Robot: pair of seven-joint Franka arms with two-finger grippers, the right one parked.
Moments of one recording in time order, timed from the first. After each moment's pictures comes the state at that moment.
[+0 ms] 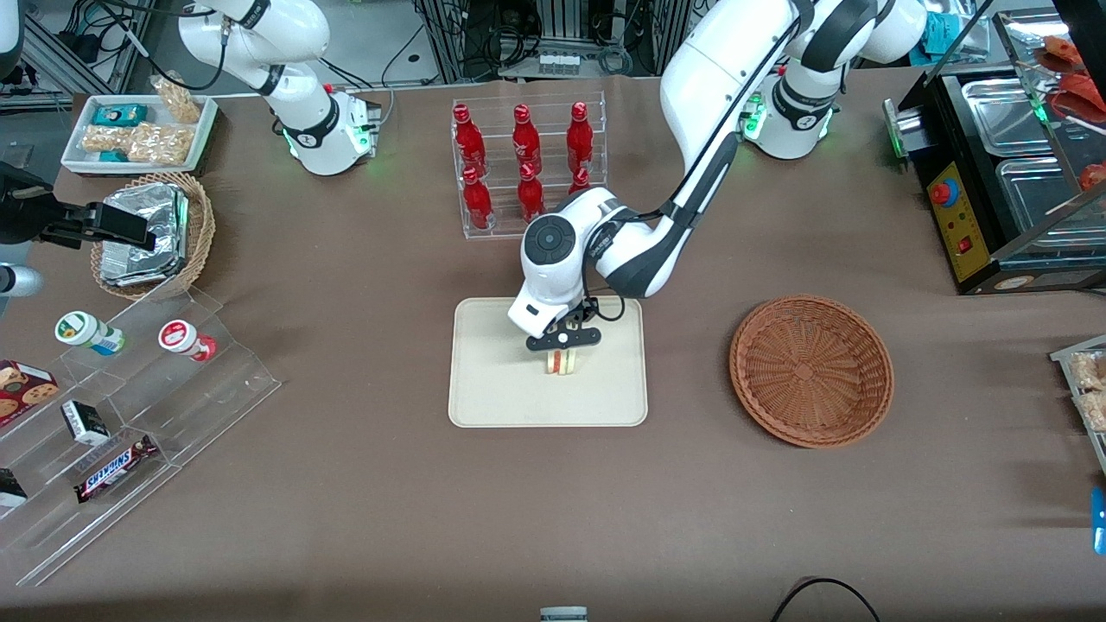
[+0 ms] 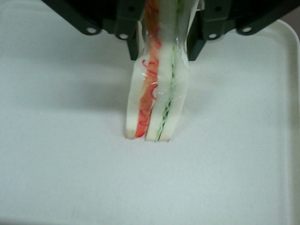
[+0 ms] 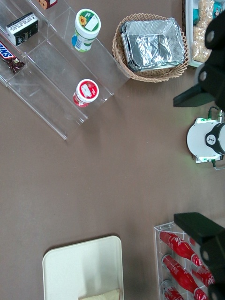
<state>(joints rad) -0.75 0.74 -0.08 -1.48 0.05 2.20 -0.96</state>
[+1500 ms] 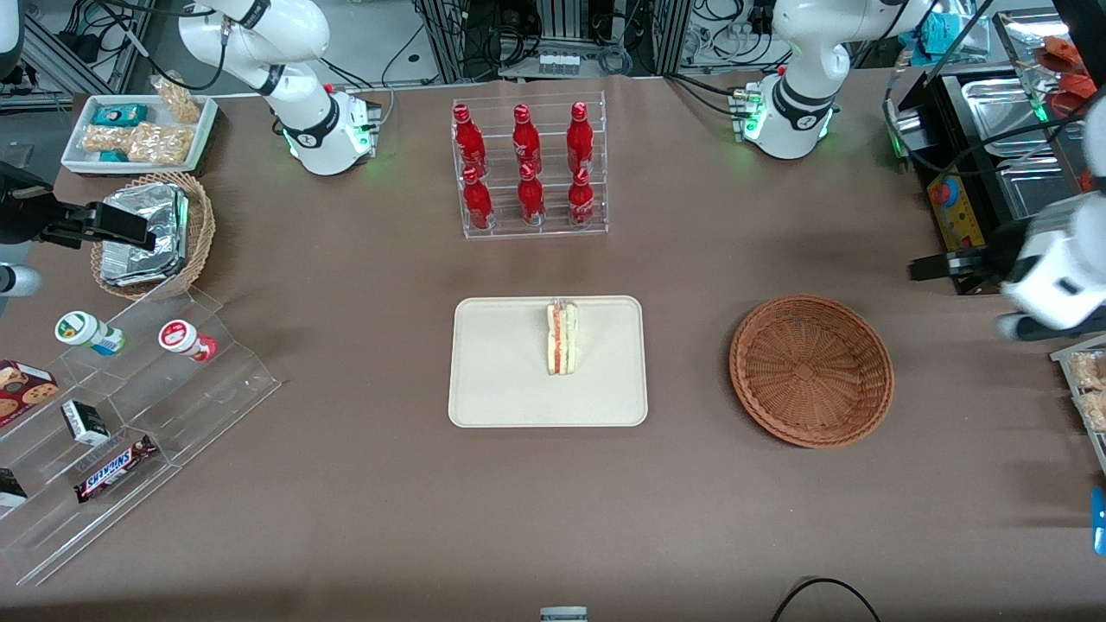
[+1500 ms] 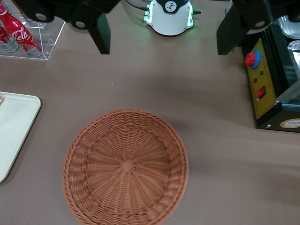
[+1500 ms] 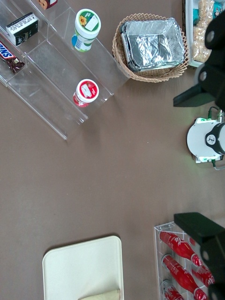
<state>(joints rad) 0.09 0.17 -0.05 -1.50 -0.03 1.36 -0.11</state>
